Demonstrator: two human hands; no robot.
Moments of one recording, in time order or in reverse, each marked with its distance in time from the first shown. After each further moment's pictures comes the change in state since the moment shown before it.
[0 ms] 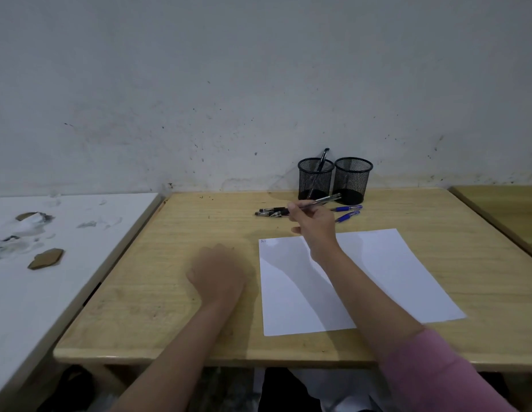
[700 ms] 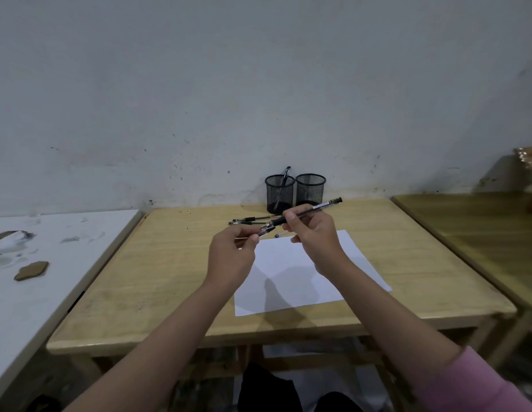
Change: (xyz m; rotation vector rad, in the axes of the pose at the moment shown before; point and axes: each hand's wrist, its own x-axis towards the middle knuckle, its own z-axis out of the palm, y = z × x) left_hand -0.066 0.082 -0.082 -0.827 -0.279 0.200; right_hand -0.094 -0.080 -0.058 -0.110 -0.094 -0.206
